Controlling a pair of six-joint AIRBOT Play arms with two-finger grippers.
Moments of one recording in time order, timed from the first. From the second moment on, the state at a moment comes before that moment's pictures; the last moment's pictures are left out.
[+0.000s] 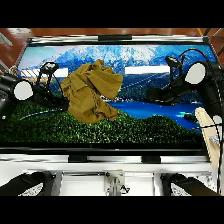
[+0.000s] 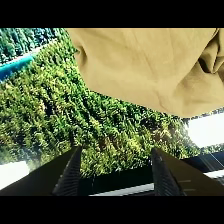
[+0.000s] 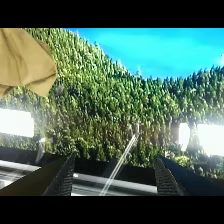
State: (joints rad) left arm -0.37 -1.14 1.26 1.62 -1.34 -1.68; right arm 0.20 -1.22 1.37 -1.34 1.41 1.76
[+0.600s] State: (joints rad) left arm -0.37 -1.17 1.26 1.56 -1.27 -1.68; right arm 0.20 -1.22 1.37 -1.34 1.41 1.75
